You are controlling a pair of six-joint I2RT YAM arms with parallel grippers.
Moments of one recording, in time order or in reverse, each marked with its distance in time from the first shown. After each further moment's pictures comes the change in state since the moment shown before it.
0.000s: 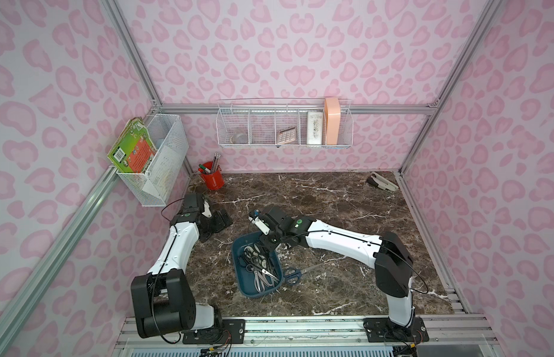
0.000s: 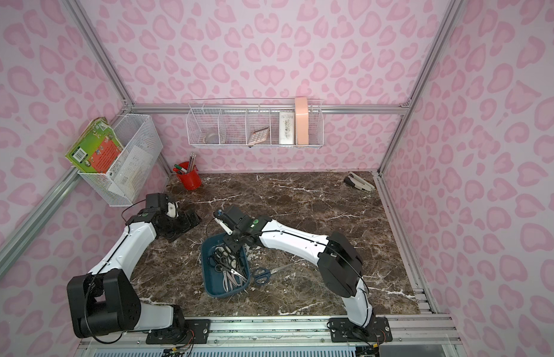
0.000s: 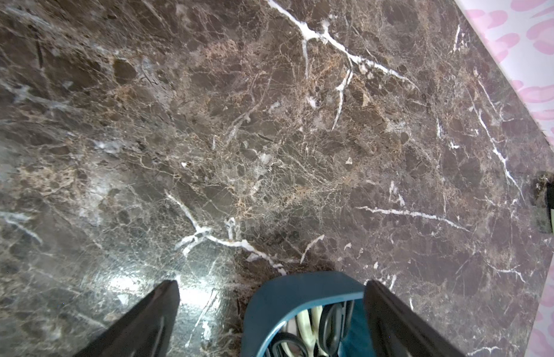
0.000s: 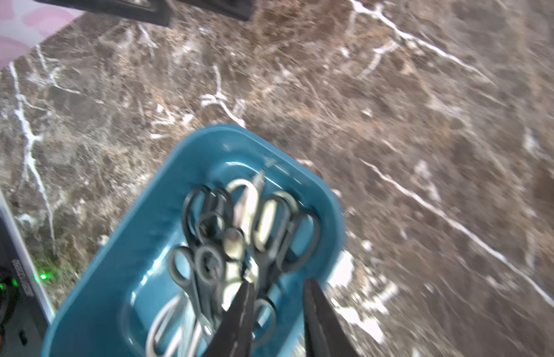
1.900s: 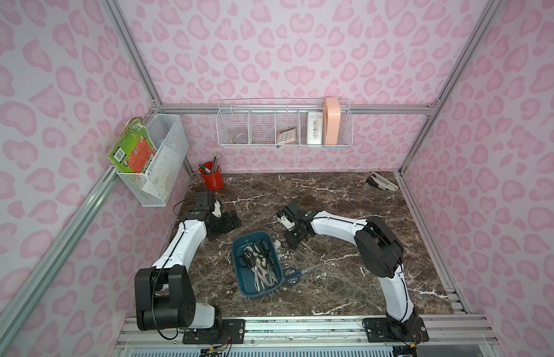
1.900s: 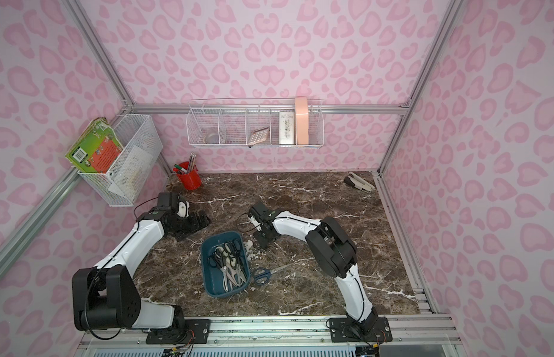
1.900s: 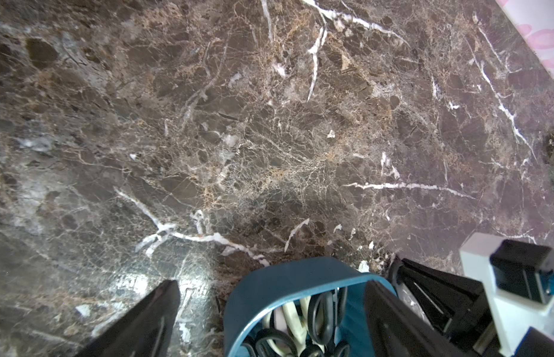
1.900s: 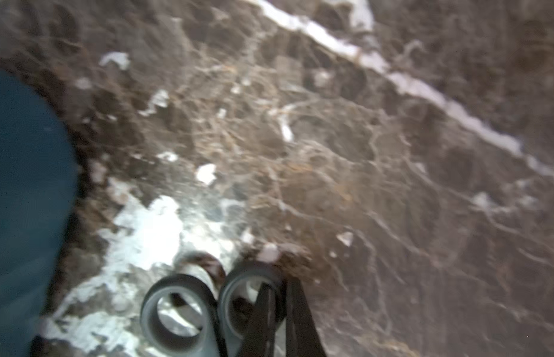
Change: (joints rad) left arm -0.100 0.034 0.010 0.001 -0.013 0.016; right arm -0.242 0.178 -0.083 -0.060 -0.029 -0.077
